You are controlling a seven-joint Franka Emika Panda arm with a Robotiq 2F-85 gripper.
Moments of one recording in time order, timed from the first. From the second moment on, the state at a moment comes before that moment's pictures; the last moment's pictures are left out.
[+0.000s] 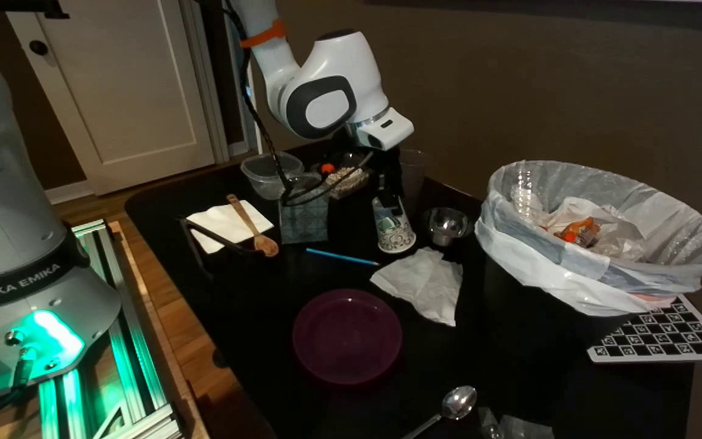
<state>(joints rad) 0.36 0.44 -0.45 -2.40 0.19 3.20 0.69</state>
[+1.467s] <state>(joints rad) 0.54 0.56 -0.41 -2.50 0.54 3.54 0.48</state>
